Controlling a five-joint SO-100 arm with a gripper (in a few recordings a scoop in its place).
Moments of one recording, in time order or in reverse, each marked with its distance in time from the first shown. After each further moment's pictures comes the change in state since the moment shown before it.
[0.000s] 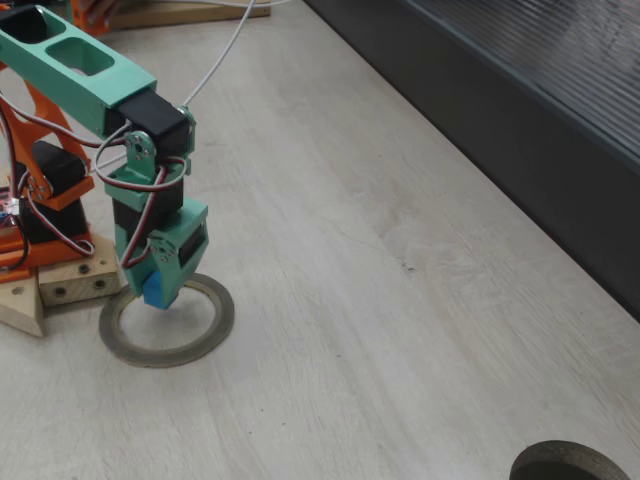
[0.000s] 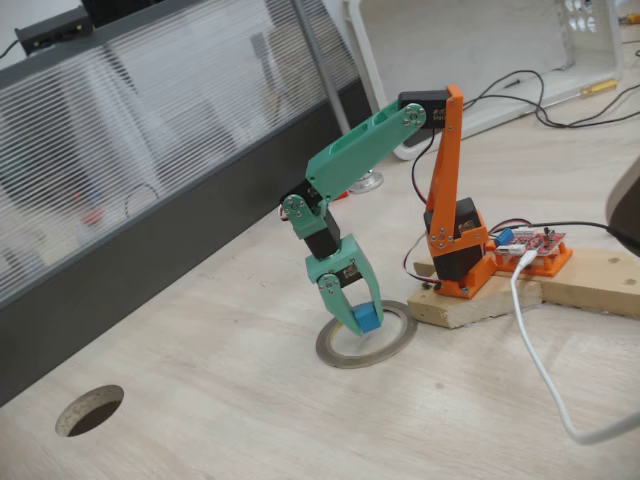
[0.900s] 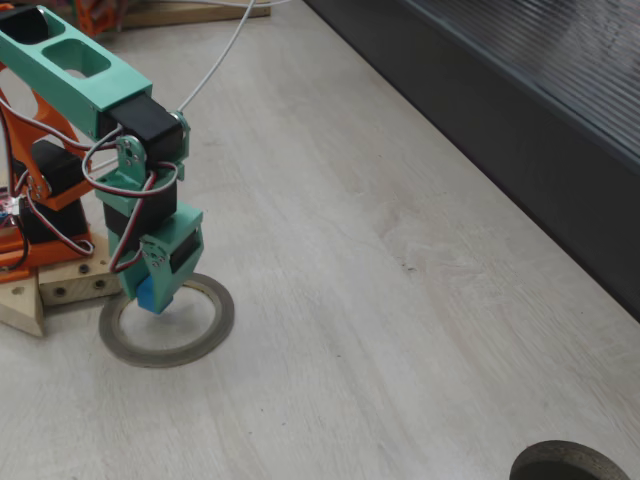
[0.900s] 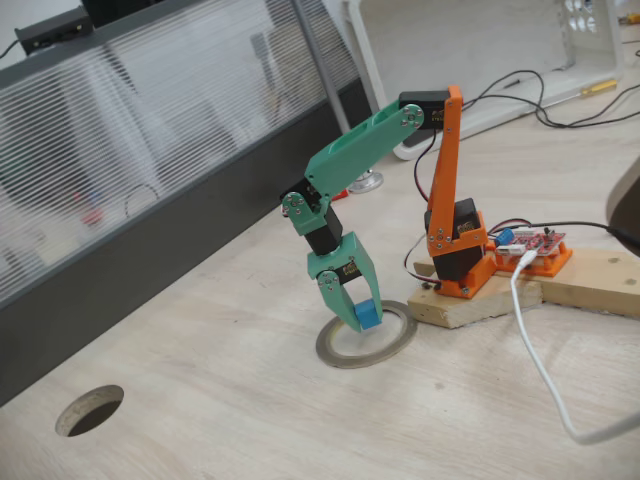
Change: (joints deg) arm 4.0 0.0 0.0 0.1 0.0
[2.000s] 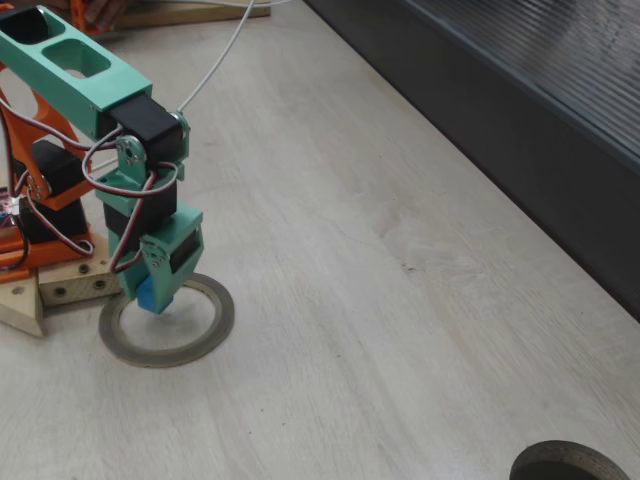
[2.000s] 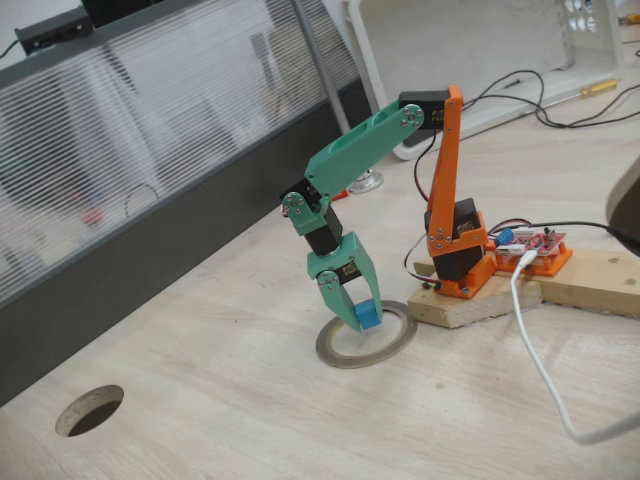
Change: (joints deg) arm 0.0 0.0 0.0 -0.2 0.0
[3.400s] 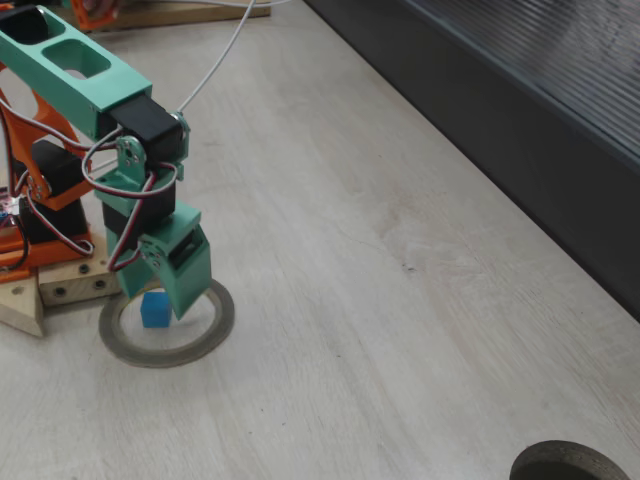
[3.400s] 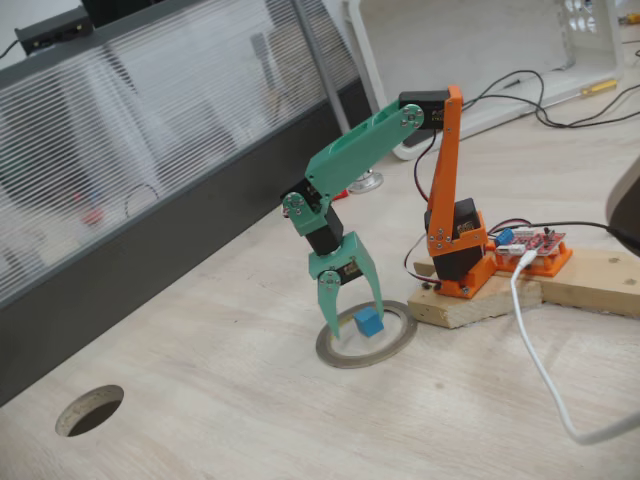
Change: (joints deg) arm -0.1 0.8 0.2 2.4 0.0
